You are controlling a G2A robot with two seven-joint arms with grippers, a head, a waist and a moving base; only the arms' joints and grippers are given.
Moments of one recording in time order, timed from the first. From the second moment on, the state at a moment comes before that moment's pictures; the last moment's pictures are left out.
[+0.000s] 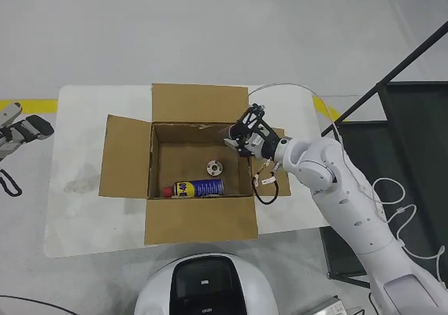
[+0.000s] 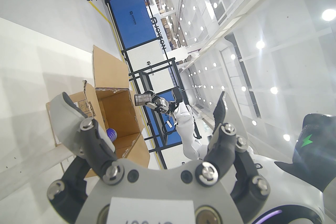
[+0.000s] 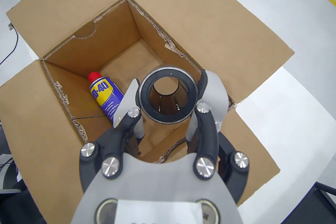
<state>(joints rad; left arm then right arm) 1.03 -1.04 -1.86 -1.20 -0.43 -0.33 -1.29 -1.08 -1.11 1.17 -1.70 -0.90 -0.41 0.66</state>
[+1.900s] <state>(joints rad) 1.00 -1.04 -1.75 -1.12 -0.36 -0.33 -1.27 -0.99 -1.20 1.07 -1.59 -0.60 -0.61 0.90</state>
